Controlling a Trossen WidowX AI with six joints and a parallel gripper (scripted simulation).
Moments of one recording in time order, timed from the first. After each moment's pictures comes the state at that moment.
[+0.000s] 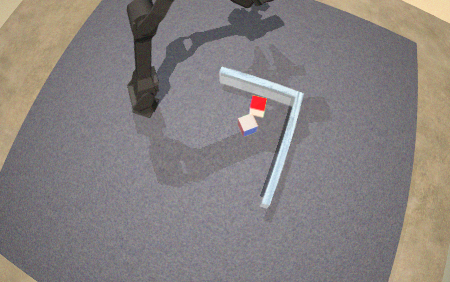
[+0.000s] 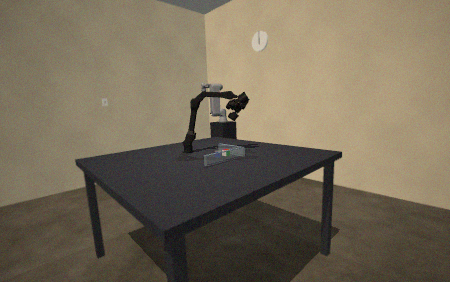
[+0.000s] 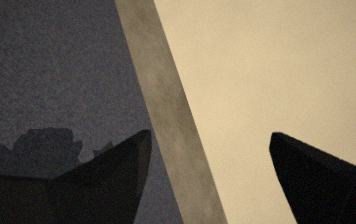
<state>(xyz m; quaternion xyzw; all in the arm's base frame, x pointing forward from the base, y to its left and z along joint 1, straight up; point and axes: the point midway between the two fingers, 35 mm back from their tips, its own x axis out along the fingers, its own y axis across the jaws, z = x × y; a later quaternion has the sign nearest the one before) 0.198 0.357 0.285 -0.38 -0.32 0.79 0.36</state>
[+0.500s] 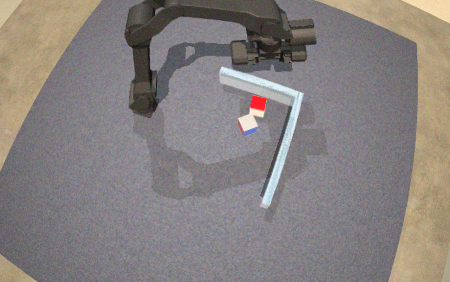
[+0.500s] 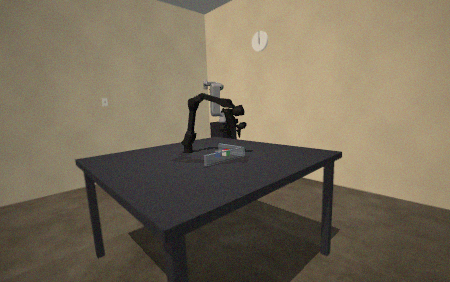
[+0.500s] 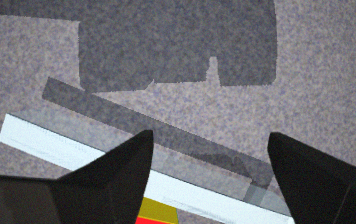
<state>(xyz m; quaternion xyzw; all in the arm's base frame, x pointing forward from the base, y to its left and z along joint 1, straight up) 0.301 0.189 0.137 -0.52 0.29 0.64 0.48</state>
